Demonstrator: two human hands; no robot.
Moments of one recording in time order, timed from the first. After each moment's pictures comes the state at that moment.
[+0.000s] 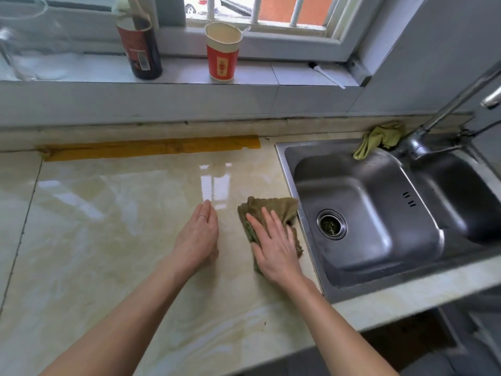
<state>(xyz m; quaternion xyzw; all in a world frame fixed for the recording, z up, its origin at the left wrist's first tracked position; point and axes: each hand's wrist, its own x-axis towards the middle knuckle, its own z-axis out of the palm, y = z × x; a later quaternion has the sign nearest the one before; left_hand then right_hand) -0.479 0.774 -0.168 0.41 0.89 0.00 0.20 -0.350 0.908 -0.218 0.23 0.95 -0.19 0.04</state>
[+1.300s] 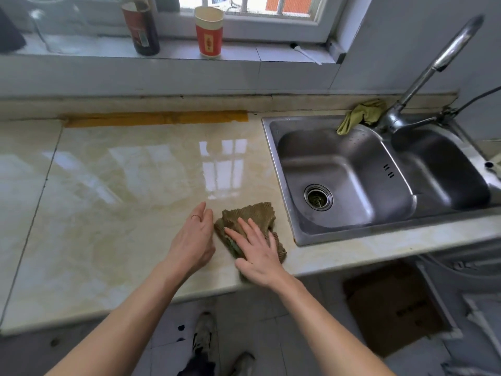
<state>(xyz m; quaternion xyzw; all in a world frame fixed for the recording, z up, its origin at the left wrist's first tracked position) -0.356 0.731 -0.173 0.33 0.91 0.14 0.19 -0.241 0.856 -0.207 0.14 0.94 -0.29 0.14</state>
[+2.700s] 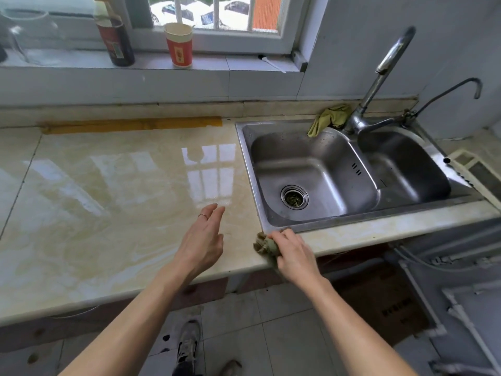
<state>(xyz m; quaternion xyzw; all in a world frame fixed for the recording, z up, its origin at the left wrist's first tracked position) -0.287 0.774 -0.148 0.35 0.88 0.25 0.19 -0.144 0.936 -0.194 0.27 0.94 -0.18 0.04</state>
